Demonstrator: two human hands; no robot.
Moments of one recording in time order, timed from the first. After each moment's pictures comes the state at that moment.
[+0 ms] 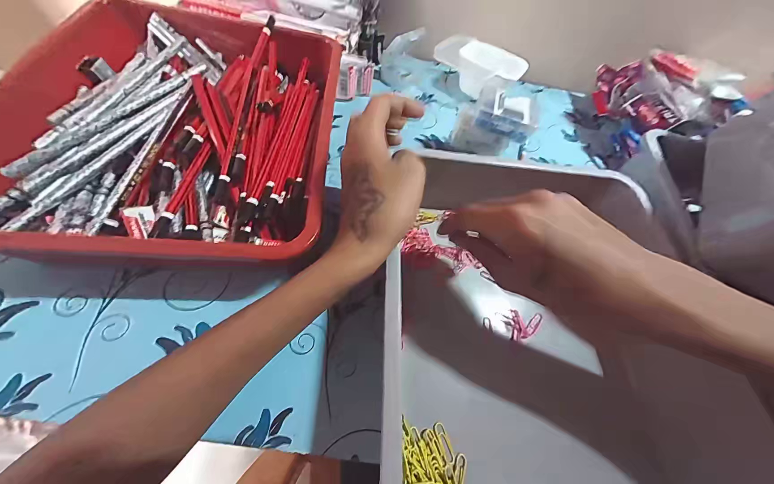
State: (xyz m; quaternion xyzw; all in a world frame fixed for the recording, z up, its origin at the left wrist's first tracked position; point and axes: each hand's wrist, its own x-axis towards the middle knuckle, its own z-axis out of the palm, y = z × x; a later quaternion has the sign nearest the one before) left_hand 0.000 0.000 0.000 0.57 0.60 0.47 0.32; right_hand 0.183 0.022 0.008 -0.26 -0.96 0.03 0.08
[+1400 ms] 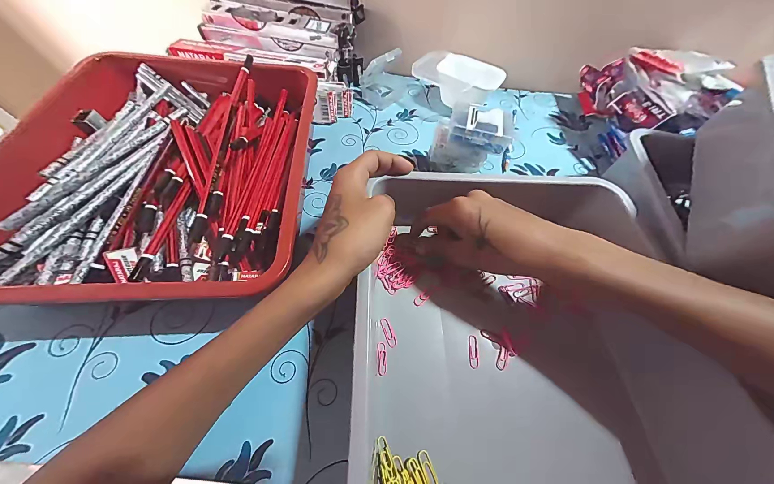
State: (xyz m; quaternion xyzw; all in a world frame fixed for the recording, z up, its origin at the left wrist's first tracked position) left_hand -0.005 0.031 -0.028 0.58 0.56 0.46 0.36; right_hand 0.184 0.080 -0.015 -0.29 -0.94 0.19 0.04
